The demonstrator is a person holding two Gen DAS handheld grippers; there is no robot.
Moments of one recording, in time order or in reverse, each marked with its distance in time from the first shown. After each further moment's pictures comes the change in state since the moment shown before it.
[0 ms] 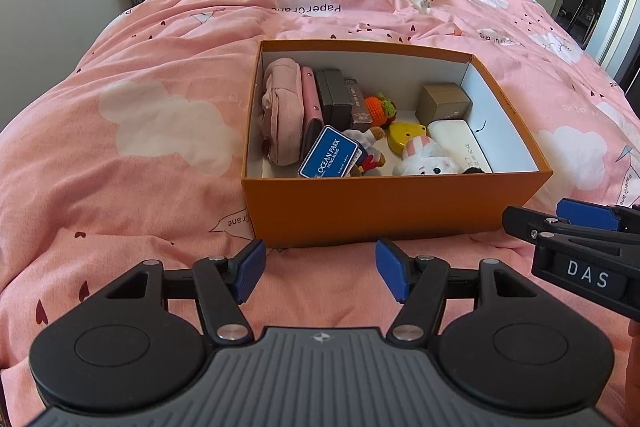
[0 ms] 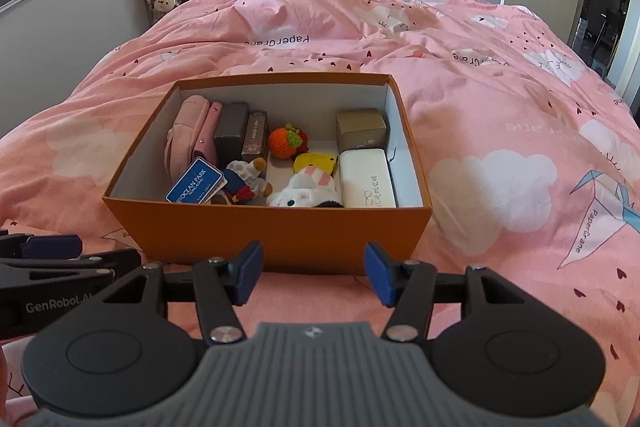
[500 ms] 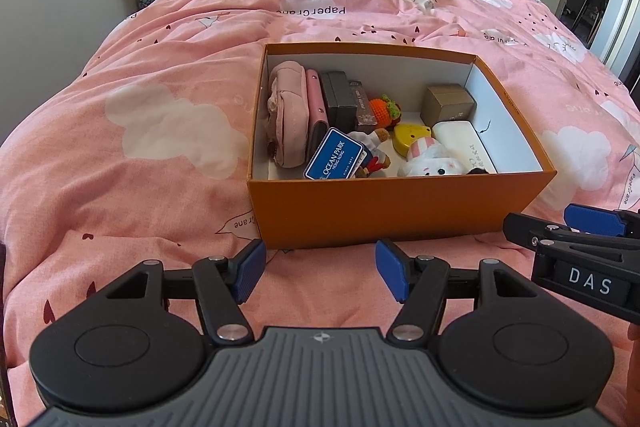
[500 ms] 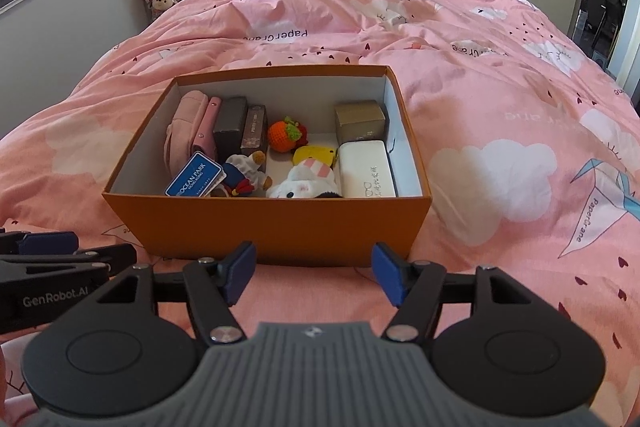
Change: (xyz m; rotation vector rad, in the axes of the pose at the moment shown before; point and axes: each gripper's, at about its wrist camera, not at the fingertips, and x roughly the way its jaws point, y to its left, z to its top) left arm -0.003 -0.002 0.001 0.007 -0.008 0.020; right arm 0.000 -0.003 -0.002 0.013 0.011 0.009
